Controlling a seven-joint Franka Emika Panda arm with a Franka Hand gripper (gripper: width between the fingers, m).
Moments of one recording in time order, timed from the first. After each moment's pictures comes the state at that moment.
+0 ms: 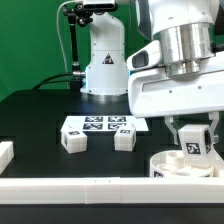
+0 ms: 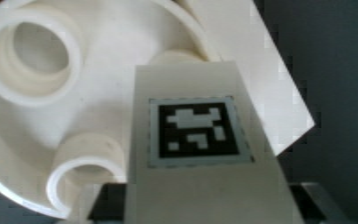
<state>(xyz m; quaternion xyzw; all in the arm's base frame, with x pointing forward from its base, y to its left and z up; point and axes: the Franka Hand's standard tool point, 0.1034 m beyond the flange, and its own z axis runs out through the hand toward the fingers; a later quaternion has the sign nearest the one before) 0.642 0.096 0.071 -0.92 0.36 -0.11 0.10</state>
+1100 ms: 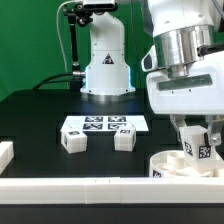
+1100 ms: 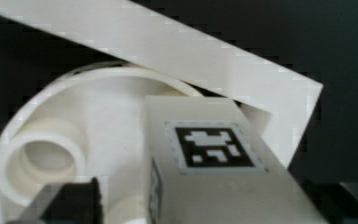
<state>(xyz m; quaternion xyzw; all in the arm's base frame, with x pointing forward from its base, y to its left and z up) 0.636 0.101 0.075 -0.82 0.55 -0.06 0.13</state>
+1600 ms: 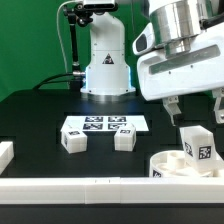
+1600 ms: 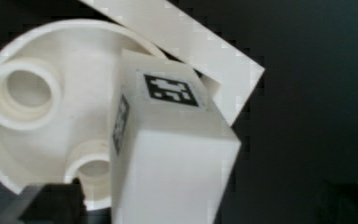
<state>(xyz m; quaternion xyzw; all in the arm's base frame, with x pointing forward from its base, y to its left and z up) 0.644 0.096 0.100 -0.86 0.49 -0.09 0.14</state>
